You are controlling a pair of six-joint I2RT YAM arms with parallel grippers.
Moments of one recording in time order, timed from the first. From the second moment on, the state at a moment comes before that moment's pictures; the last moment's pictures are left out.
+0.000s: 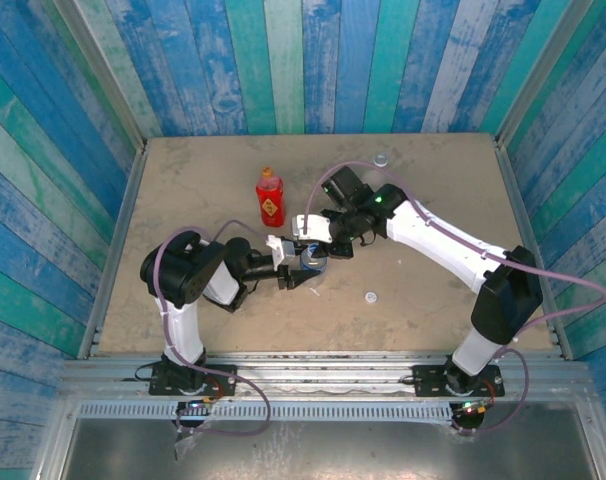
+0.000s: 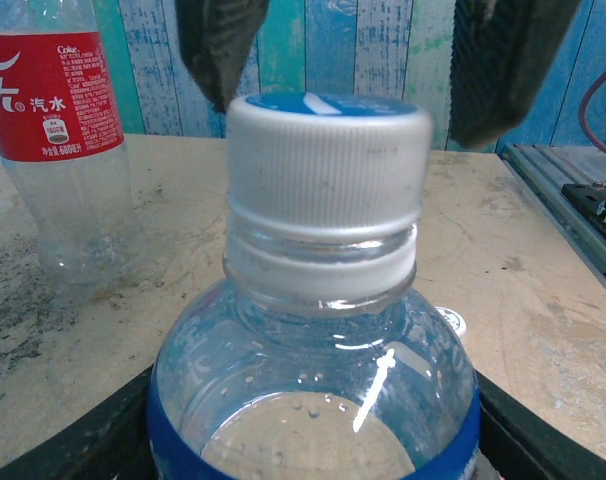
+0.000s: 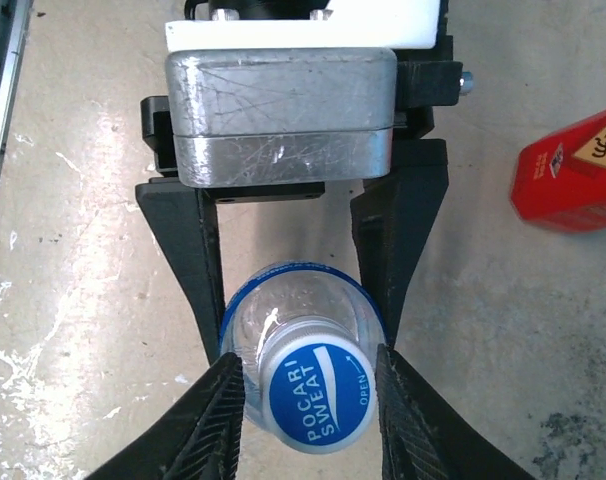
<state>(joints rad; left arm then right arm) -0.46 1.92 0.39 1.48 0.93 0.08 0.76 1.67 1.47 -0.87 -0.36 -0.85</state>
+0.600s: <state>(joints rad) -0.46 1.92 0.39 1.46 0.94 0.08 0.75 1.71 1.49 -0.89 -0.36 -0.85</state>
